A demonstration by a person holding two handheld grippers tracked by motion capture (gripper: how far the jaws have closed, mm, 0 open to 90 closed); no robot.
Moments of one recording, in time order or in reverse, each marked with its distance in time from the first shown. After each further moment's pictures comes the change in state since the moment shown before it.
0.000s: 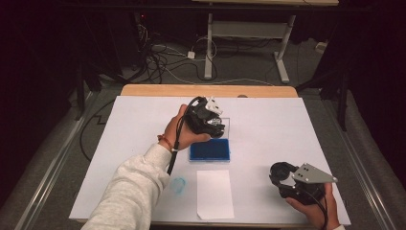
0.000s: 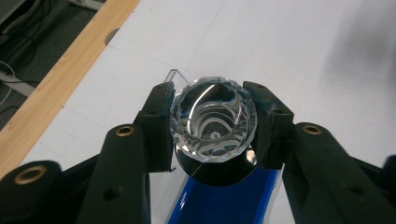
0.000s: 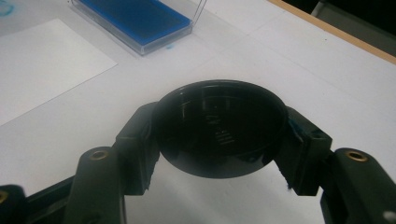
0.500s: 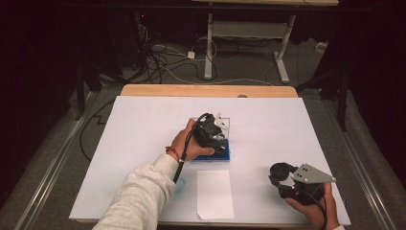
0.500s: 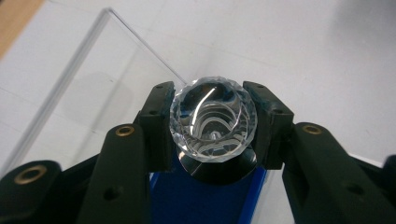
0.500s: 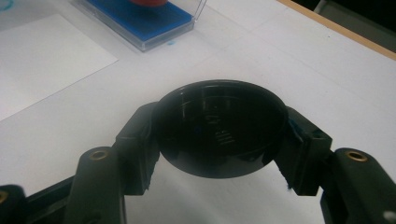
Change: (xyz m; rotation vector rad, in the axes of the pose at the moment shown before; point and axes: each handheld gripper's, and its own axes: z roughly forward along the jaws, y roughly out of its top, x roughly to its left) left arm -0.015 -0.028 0.054 0.097 -0.051 -0.013; right arm 0.001 -0.001 0.002 0.011 0.006 -0.004
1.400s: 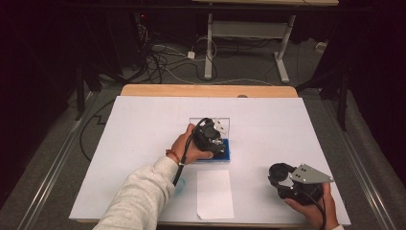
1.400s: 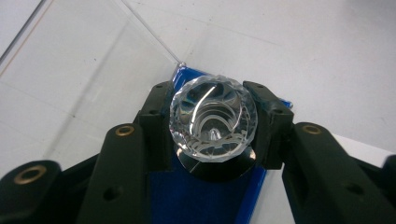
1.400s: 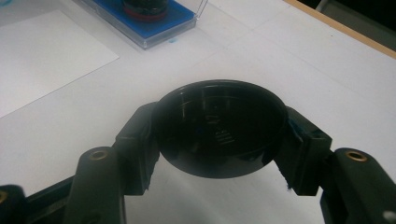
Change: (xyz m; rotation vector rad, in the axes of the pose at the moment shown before) left arm -0.002 -0.008 0.007 0.021 -0.010 -0.016; right arm 0.002 0.000 0.002 0.007 0.000 -0.010
